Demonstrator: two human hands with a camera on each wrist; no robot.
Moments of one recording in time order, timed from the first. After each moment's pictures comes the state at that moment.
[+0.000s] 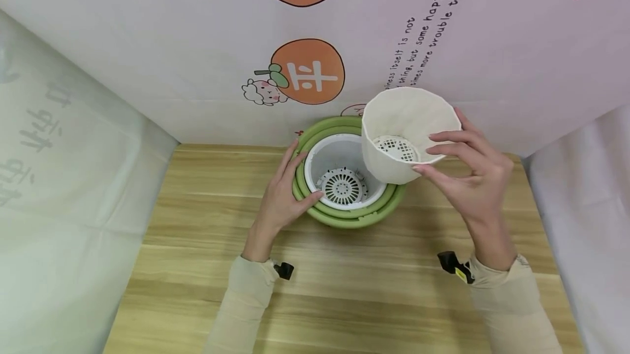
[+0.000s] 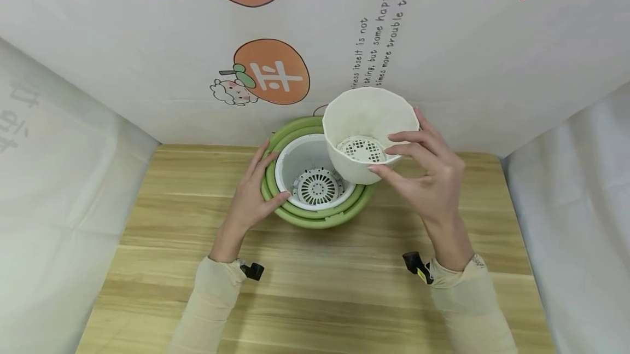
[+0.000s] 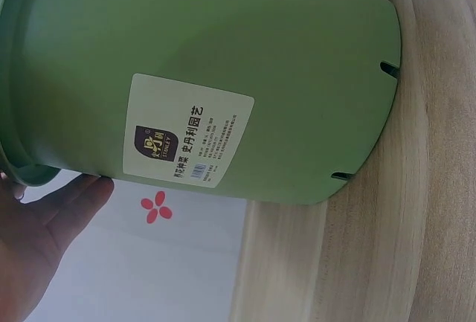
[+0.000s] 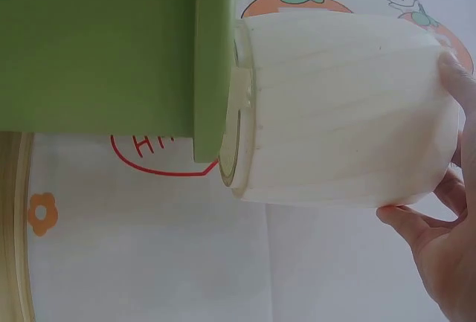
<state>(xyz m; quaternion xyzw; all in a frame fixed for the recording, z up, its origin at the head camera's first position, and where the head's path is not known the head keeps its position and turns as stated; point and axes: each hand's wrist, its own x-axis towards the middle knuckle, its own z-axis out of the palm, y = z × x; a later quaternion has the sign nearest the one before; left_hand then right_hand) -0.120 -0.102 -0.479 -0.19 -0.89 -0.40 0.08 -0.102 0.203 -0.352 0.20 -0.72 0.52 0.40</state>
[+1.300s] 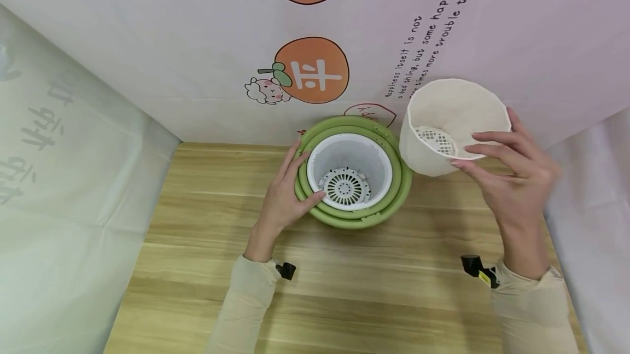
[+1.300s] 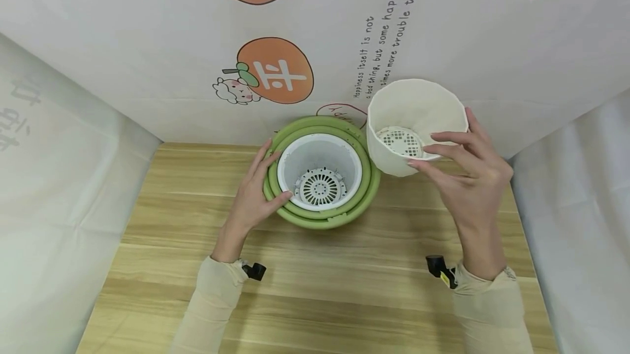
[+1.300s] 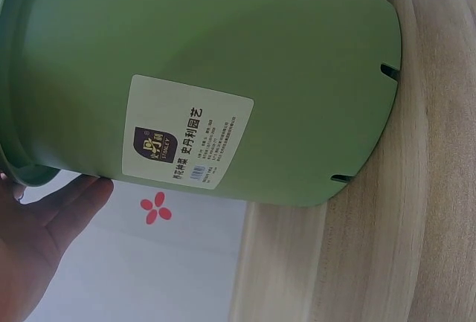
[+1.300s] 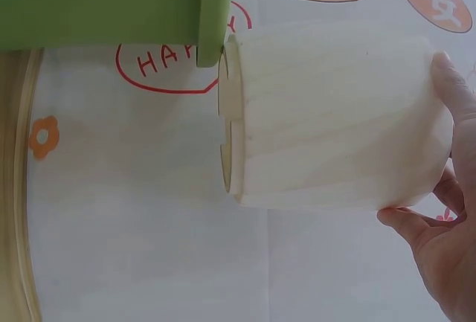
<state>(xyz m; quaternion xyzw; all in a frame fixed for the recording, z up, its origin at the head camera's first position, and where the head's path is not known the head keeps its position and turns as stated) -0.120 -0.102 -0.481 -0.19 -0.89 -0.40 0.10 -0.105 0.249 -0.366 0.14 -0.73 0.51 0.44</state>
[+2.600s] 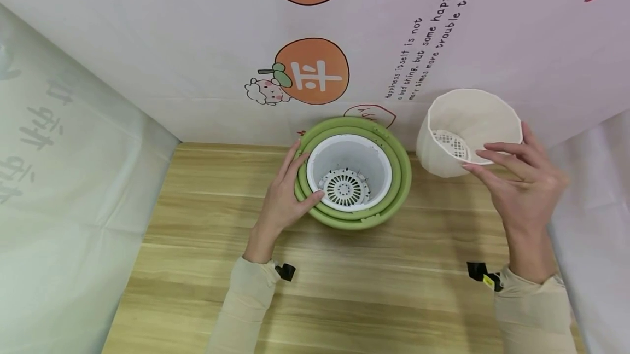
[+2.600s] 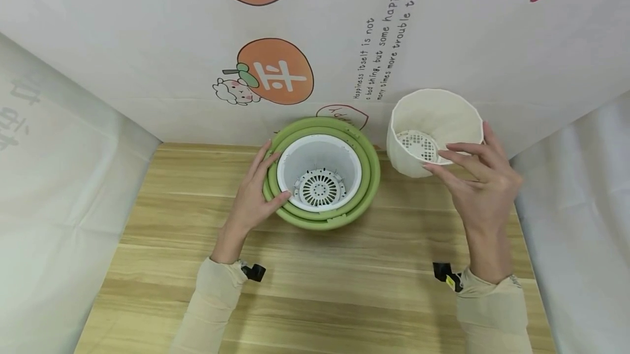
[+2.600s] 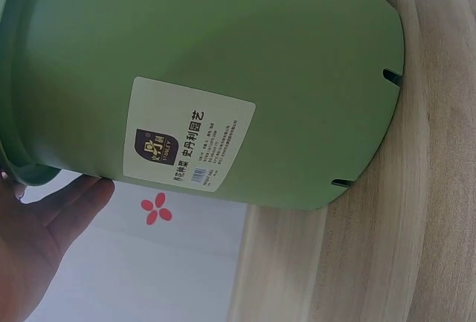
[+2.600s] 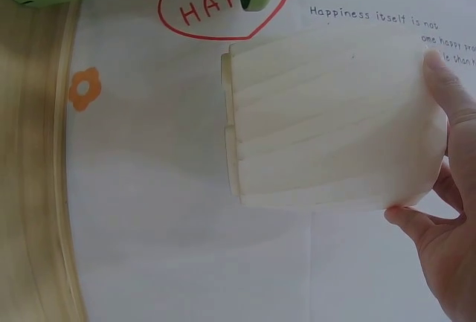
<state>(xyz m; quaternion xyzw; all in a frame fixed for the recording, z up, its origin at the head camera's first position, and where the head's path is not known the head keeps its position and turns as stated) -0.120 -0.101 -0.482 -0.20 -0.88 -0.41 0.10 -0.103 0.275 -0.387 0.09 -0.77 0.45 0.44</state>
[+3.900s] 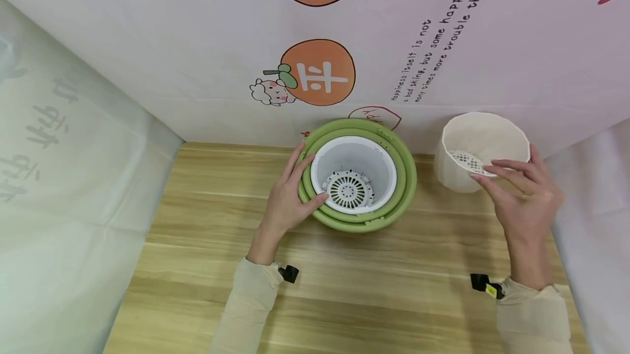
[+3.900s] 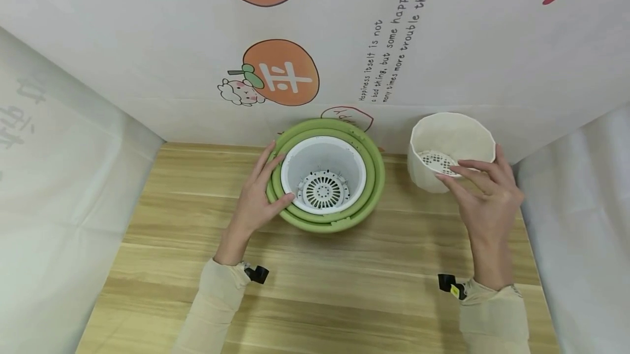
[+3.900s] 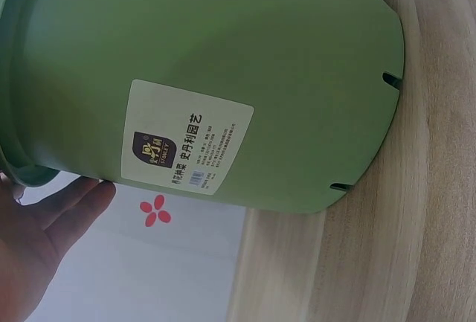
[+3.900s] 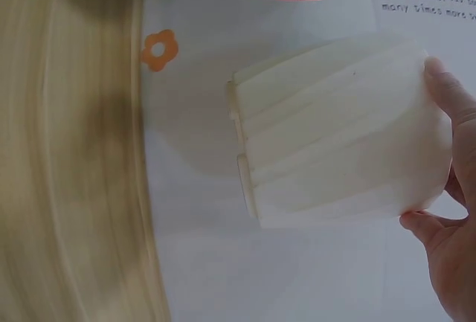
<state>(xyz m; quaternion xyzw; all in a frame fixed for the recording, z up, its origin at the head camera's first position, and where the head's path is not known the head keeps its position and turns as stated) -0.120 -0.102 -0.483 -0.20 -0.89 -0.40 0.10 -0.096 0.291 -0.423 0.06 -0.80 0.43 0.42</state>
